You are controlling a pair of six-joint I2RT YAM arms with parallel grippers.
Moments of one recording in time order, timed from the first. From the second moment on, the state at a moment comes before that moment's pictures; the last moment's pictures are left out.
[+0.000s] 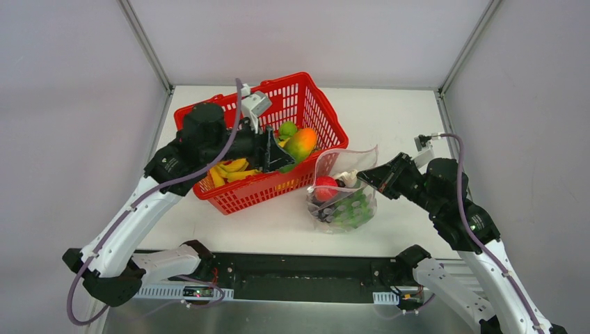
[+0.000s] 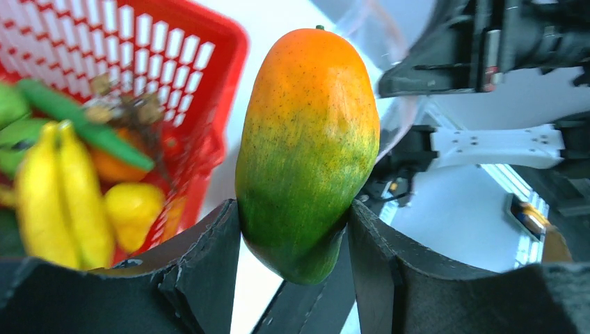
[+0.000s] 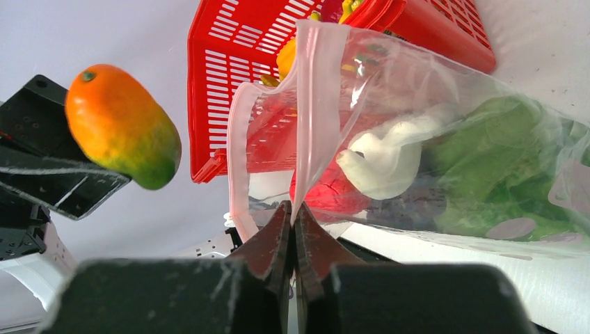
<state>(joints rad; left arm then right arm) -0.63 1.05 1.38 -0.66 0.42 -0.32 0.54 0.63 0.98 -0.68 -0.17 1.00</state>
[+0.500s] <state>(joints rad) -0.87 1.33 1.50 -0.40 0.48 -0.40 0.54 0.63 0.98 -0.68 -0.17 1.00</state>
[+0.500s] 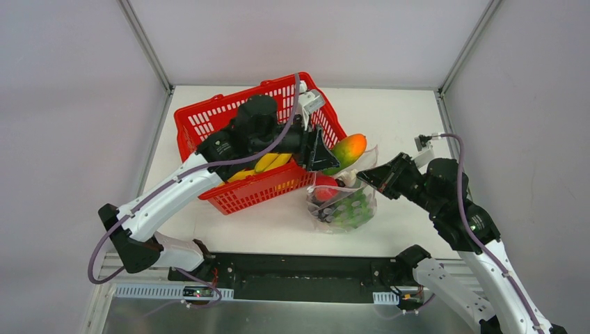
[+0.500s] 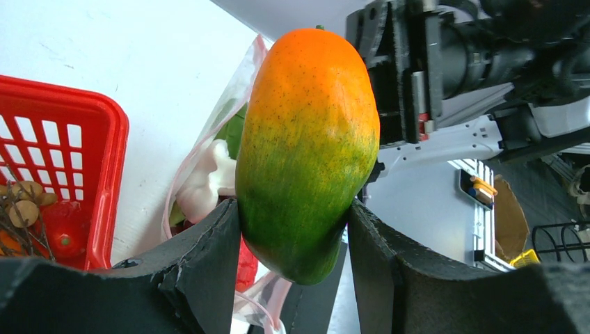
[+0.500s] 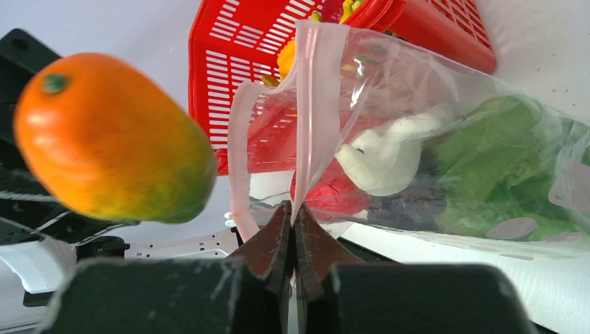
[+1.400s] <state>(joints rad) -1.00 1.64 1.85 -0.89 0.29 -0.14 0.54 0.59 0.98 -0.69 -0.16 1.00</state>
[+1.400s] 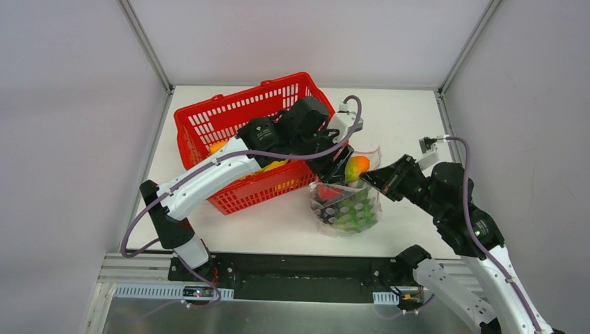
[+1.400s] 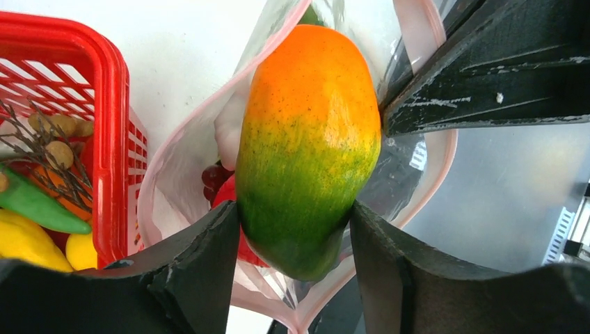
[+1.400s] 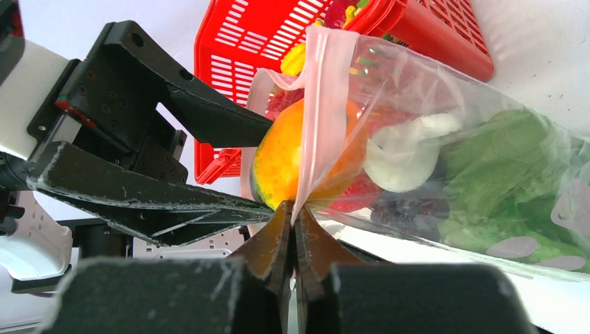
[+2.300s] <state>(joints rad) -1.04 1.74 1.89 -0.83 0.31 -0.16 0.54 0.53 0.94 -0.65 -0.09 1.07</state>
